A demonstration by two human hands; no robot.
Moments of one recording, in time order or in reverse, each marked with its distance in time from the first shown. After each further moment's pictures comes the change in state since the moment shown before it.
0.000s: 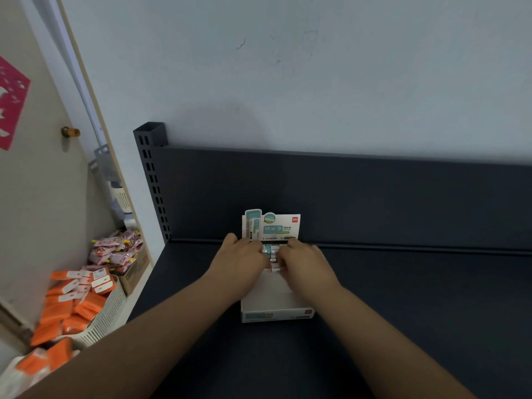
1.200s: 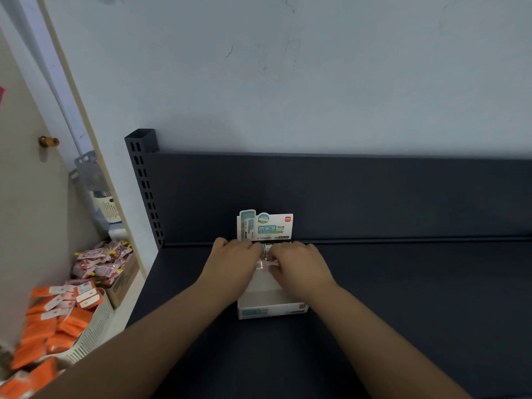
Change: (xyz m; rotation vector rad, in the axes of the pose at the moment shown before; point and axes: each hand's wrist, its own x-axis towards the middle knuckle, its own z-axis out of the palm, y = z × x) left_hand -0.010 -0.001 -0.002 -0.162 0.080 -0.081; right_hand -0.017 -0.013 -0.012 0.008 0.101 0.010
